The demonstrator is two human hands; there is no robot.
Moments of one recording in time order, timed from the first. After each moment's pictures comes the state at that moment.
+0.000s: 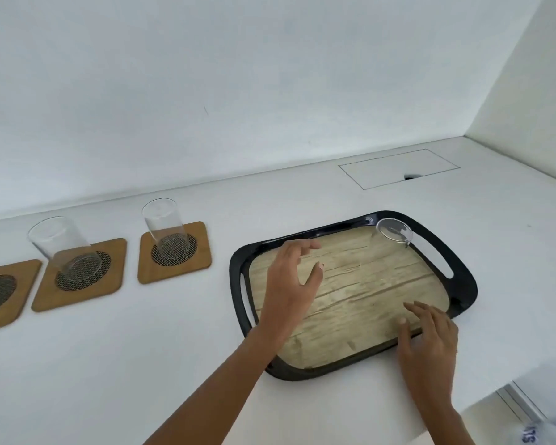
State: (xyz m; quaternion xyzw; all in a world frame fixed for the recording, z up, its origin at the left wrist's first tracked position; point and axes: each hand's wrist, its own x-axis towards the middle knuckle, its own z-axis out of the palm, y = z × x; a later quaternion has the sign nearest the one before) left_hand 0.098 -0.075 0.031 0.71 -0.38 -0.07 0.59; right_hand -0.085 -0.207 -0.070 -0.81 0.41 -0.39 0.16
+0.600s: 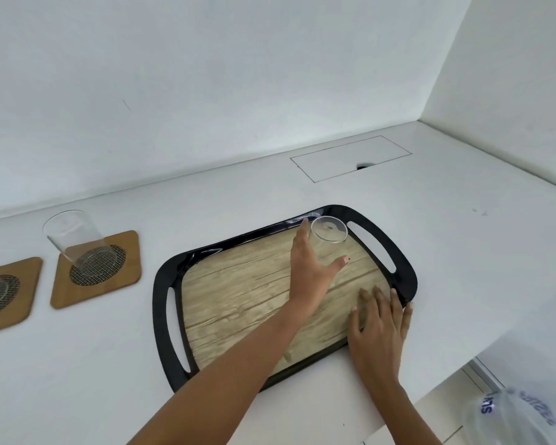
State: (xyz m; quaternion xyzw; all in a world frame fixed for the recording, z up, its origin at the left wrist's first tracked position) left_hand 0.054 -0.242 -0.009 0.75 -0.31 -0.18 0.55; right_hand -0.085 -0.264 -0.087 -0.82 0.48 -0.30 0.09
